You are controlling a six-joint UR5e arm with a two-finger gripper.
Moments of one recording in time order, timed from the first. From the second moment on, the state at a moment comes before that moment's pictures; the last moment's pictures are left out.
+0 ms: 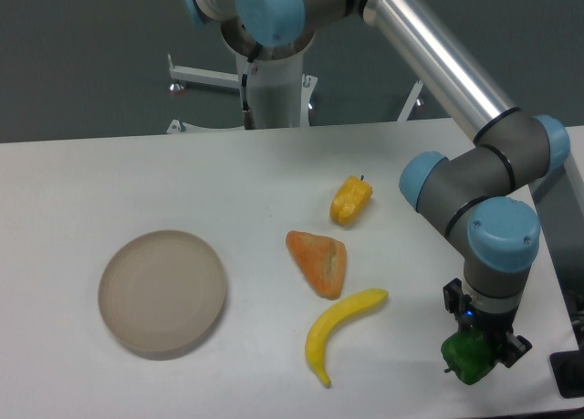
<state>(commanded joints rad) 2.35 -2.51 -0.68 -1.26 1.62 1.48</state>
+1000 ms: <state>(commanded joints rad) 2.27 -2.20 -1.03 -1.35 1.61 1.27</state>
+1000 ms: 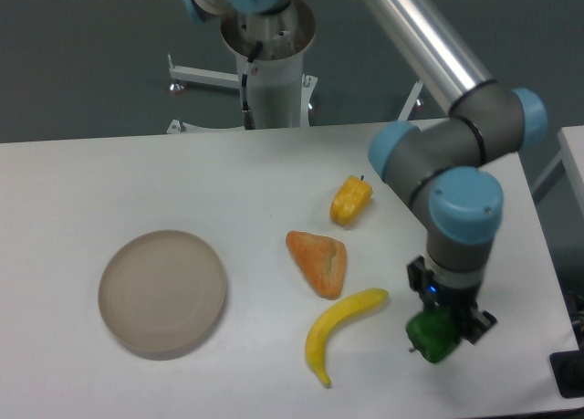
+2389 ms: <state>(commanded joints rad) 1.86 -2.06 -1.44 -1.11 1.53 0.35</state>
